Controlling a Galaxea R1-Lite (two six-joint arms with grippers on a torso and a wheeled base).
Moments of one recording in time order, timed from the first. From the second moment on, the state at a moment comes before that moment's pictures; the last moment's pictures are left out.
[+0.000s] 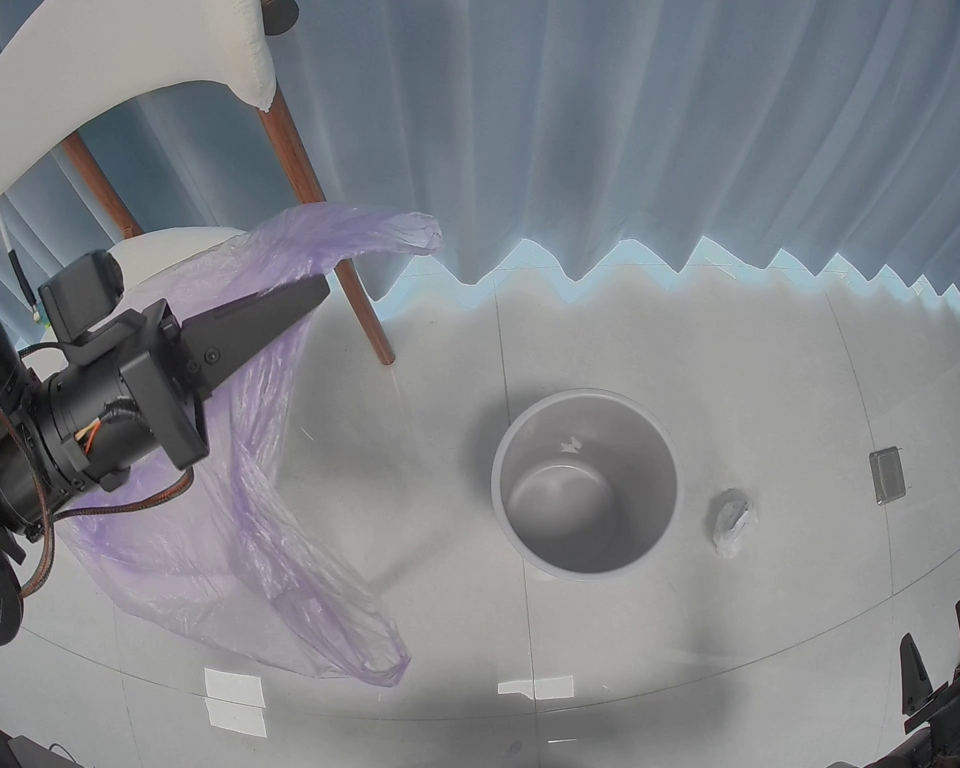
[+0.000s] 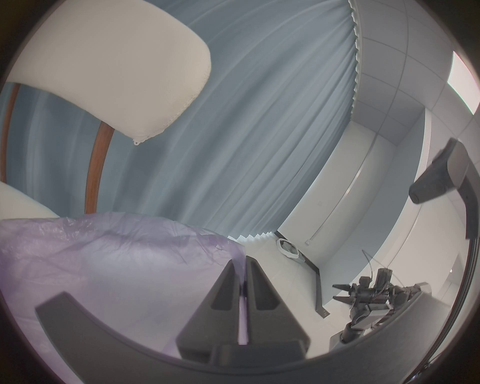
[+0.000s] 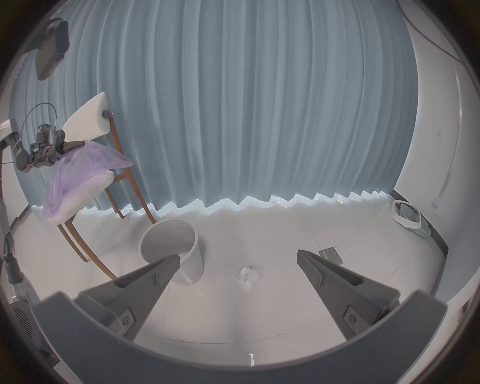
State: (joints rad) left arm -0.45 1.34 -0.64 -0.97 -0.54 -0.25; right arm 0.00 0.02 -0.02 0.00 -0.02 0.00
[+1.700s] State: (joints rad) left arm -0.45 1.32 -0.61 -0.97 -0.52 -0.30; right arm 0.00 0.02 -0.02 0.00 -0.02 0.00
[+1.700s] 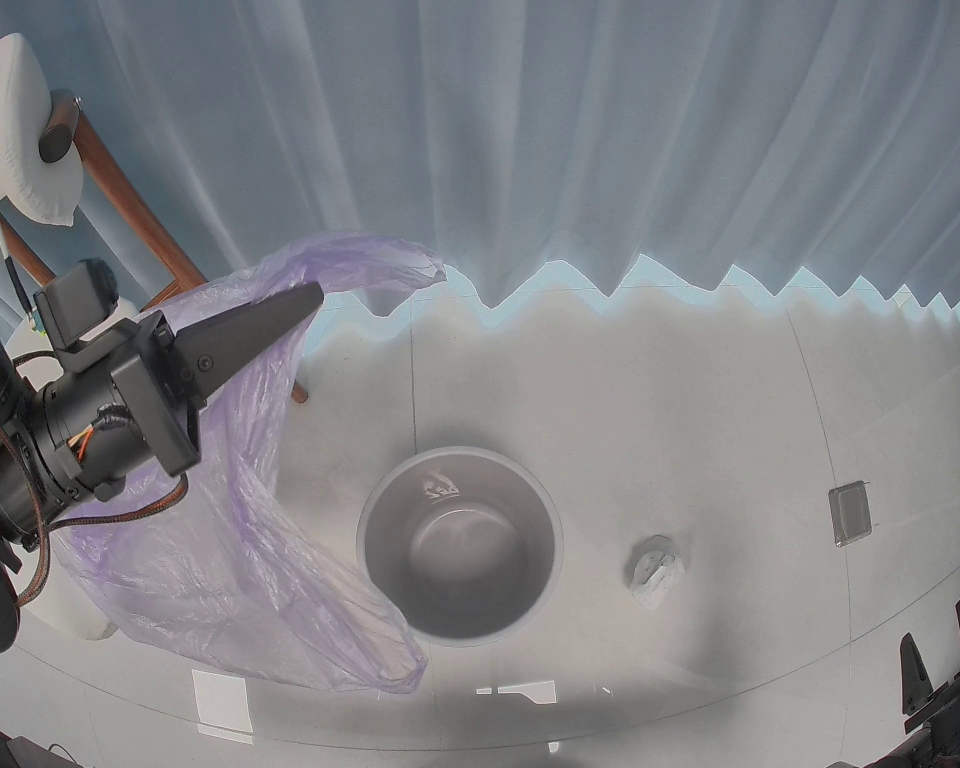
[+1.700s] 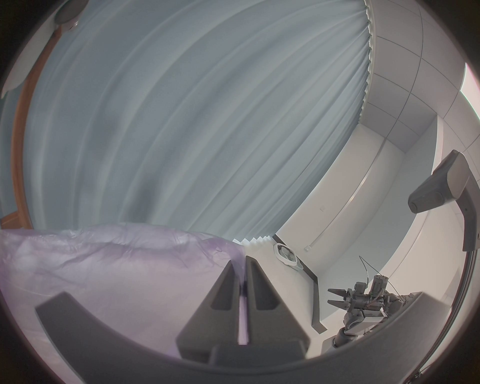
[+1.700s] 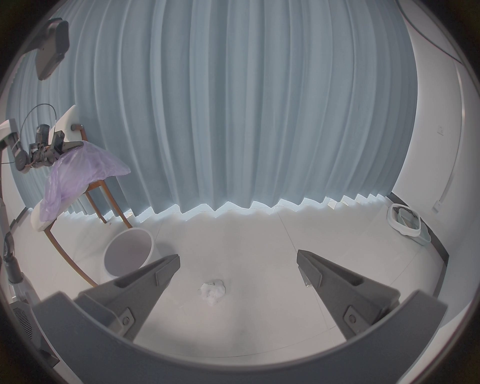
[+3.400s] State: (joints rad) left arm -0.71 1.54 -0.60 -1.11 -0.47 -0.30; right arm 0.00 0.02 -0.02 0.00 -0.02 0.00
